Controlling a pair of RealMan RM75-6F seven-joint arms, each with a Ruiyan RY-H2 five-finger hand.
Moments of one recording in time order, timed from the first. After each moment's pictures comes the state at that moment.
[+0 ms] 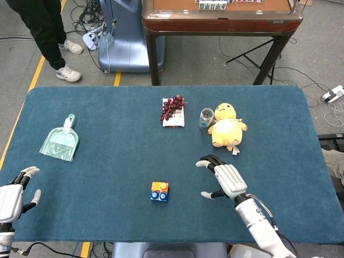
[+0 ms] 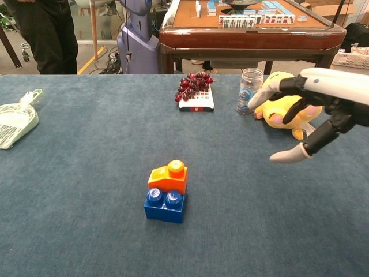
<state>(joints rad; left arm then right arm) -0.07 -1.19 -0.05 -1.59 1.45 1.50 0.12 0.44 -1.36 0.16 -2.04 -1.15 1.07 -0.33</state>
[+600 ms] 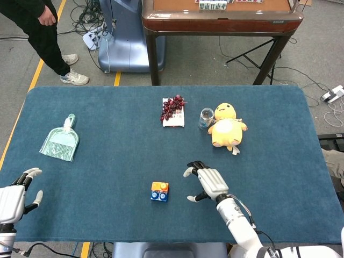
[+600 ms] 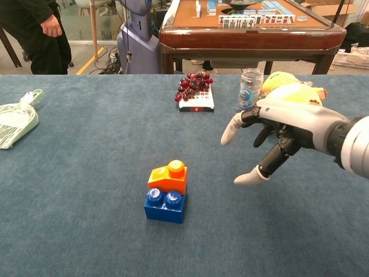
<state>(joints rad) -0.07 -1.20 -0.05 -1.58 1.46 1.49 0.11 0.58 -1.53 0.19 -2.06 -0.78 1.14 -0.56</state>
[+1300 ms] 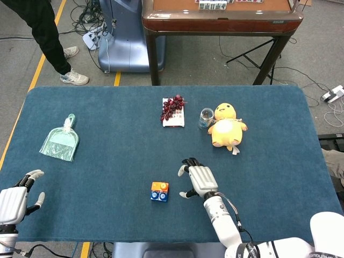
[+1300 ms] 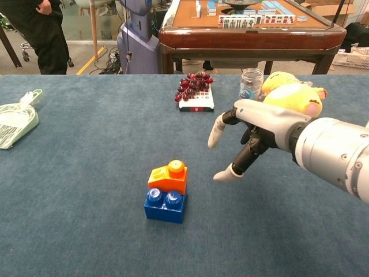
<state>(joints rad) -0.07 -1.22 -0.04 -1.55 1.46 1.48 0.08 0.69 -1.69 0.22 -2.00 -0.65 1.31 -0.70</state>
